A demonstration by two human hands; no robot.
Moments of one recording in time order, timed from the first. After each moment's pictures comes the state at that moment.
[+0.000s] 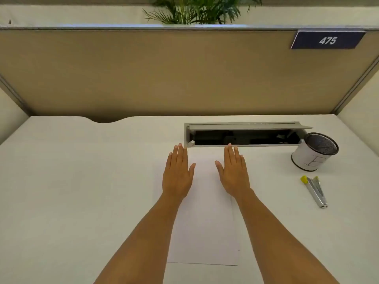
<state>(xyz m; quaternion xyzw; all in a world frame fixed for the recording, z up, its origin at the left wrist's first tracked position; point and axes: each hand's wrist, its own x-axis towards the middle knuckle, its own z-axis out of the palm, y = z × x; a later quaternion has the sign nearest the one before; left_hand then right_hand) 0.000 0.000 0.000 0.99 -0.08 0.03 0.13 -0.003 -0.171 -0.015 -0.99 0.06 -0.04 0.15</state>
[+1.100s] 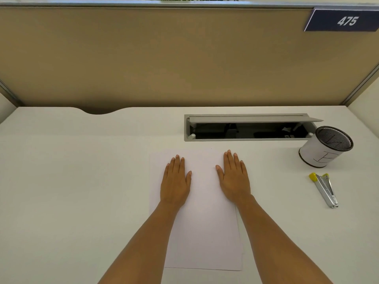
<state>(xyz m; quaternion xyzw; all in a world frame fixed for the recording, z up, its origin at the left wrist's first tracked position) -0.006 0.009 -0.050 0.98 -0.06 -0.01 0.19 -0.005 -0.173 -0.058 -0.99 0.06 0.00 0.11</state>
